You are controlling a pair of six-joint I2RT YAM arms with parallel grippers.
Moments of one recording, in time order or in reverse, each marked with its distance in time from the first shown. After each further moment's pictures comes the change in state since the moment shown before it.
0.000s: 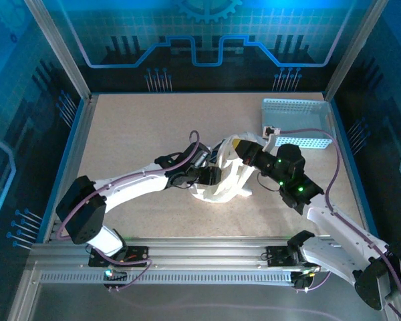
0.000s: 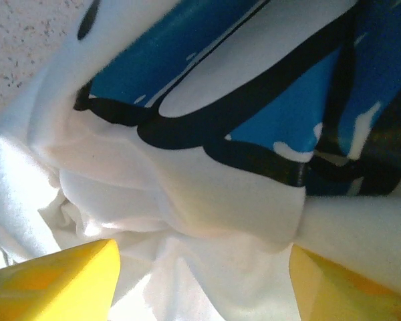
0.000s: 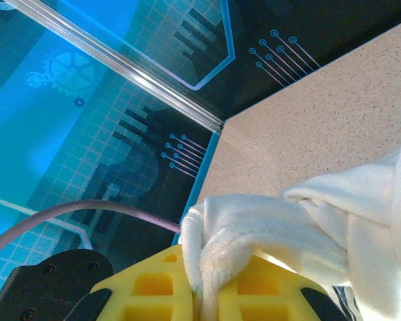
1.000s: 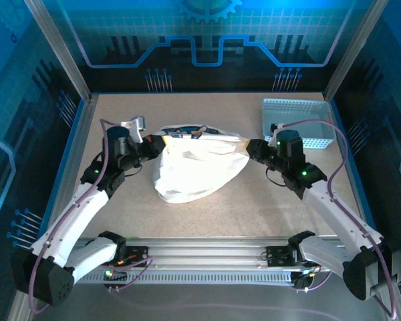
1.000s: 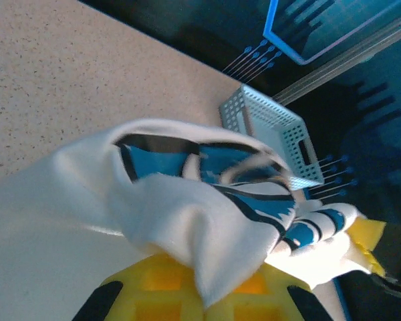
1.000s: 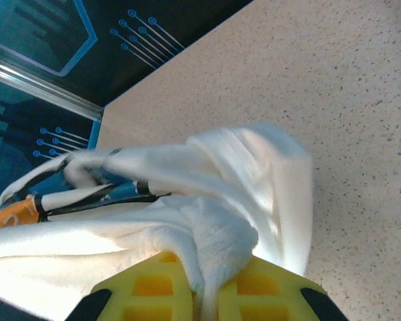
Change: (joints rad) left arm 0.542 -0.563 -0.196 0.144 0.341 -0.078; right arm -0.174 0.115 0.159 -0.421 0.035 -0.142
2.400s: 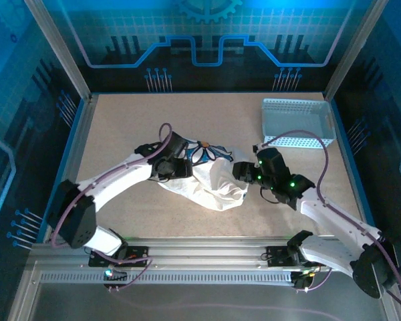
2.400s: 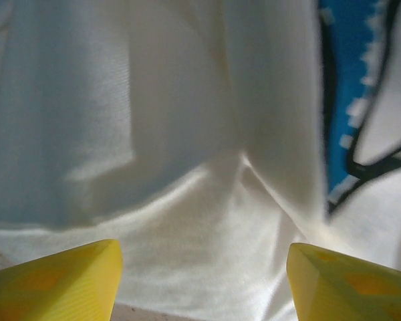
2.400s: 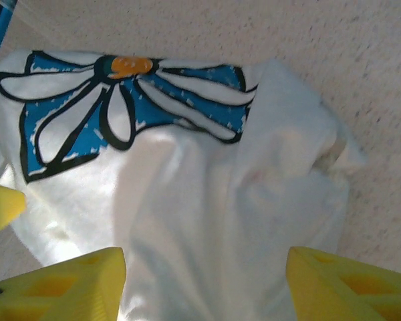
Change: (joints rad) left arm -0.333 0.518 0.218 -0.489 -0.387 -0.013; right arm 0.210 0.002 -0.114 -0.099 0.187 -0.182
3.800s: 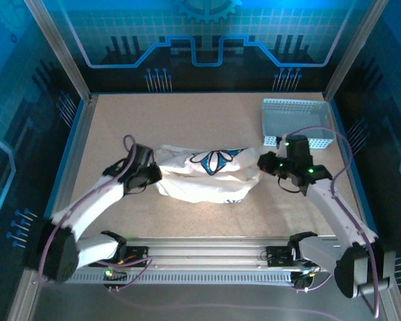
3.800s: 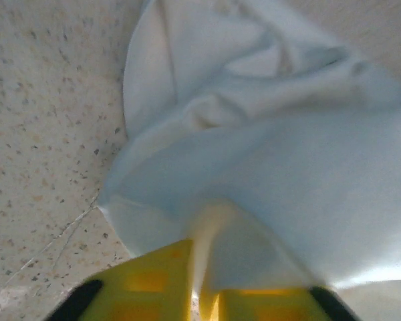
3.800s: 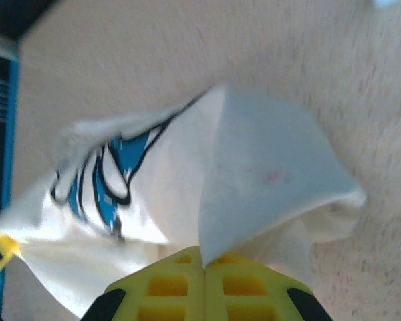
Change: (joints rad) left arm 0.243 -0.279 -0.328 0.204 0.035 0.040; right arm -0.358 0.037 0.047 -0.121 -0.351 0.012
